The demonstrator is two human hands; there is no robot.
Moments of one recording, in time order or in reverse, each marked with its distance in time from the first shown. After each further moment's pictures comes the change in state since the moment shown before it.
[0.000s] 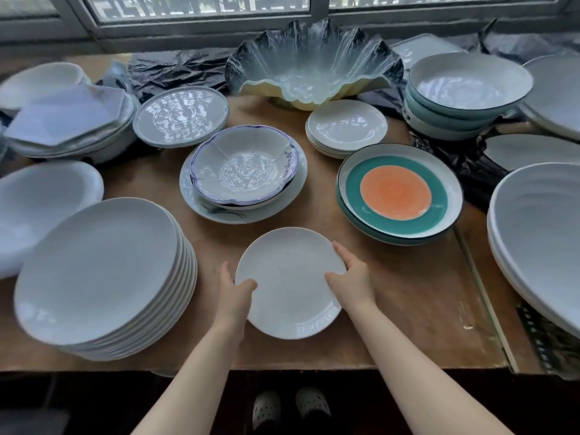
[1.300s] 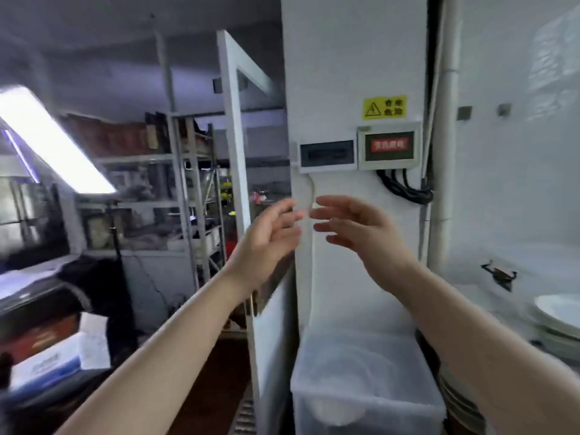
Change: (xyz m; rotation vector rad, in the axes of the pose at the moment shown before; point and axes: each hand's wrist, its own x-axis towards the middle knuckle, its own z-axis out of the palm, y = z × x) left_hand -0.691 -0.005 -0.360 0.102 1.310 0.764; right_hand -0.688 -0.293 0.102 0.525 -2.017 -1.108
